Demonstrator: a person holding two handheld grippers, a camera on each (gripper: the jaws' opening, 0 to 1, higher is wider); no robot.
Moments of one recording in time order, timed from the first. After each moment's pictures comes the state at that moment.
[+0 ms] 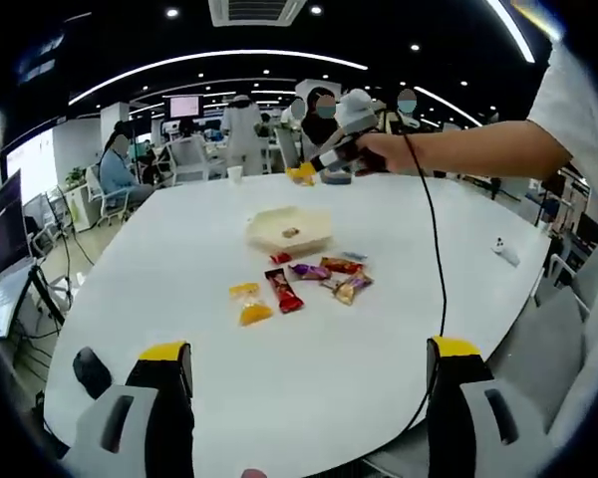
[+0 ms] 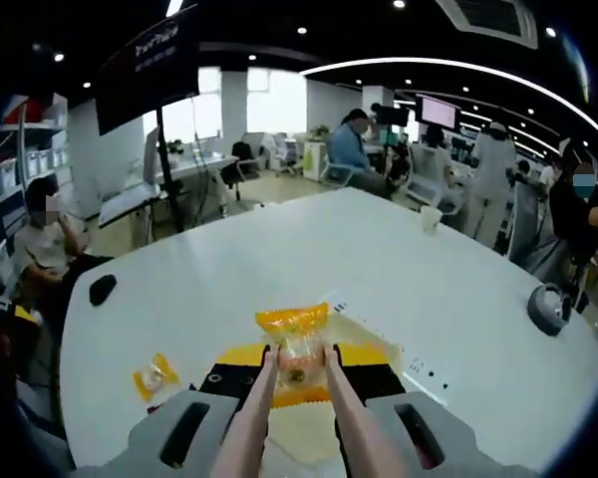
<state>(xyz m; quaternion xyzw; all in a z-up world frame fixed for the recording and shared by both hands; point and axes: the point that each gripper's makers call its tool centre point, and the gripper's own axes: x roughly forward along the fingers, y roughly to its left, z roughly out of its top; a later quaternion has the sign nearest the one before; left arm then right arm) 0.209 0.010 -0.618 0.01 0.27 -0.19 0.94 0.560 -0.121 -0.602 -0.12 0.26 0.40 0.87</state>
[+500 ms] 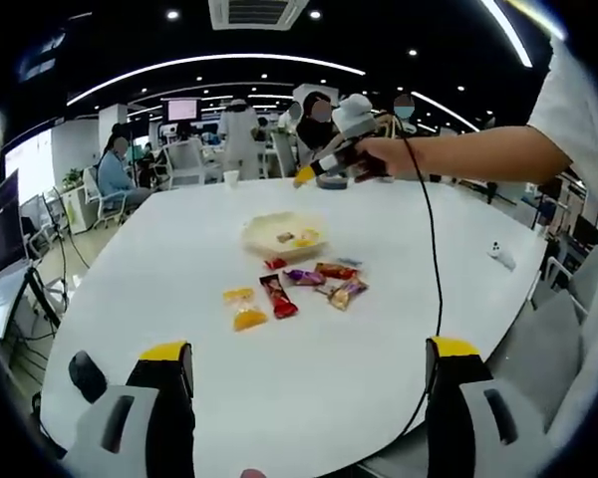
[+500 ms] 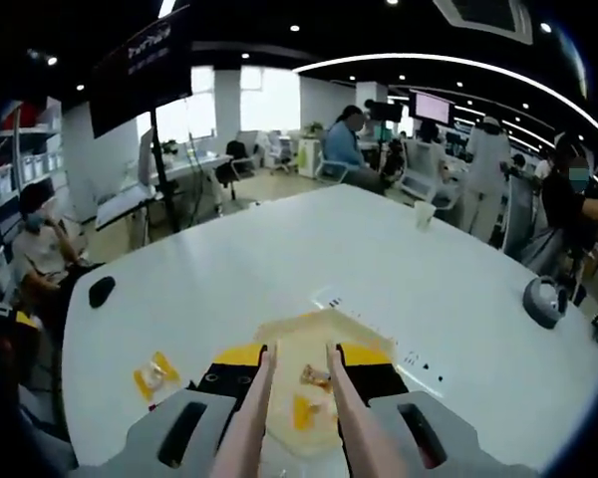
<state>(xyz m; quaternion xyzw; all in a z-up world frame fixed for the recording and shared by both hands) 0.211 0.003 -0.614 0.02 0.26 -0.20 0.94 0.553 -0.131 -0.595 -0.12 0.25 0.39 0.88</state>
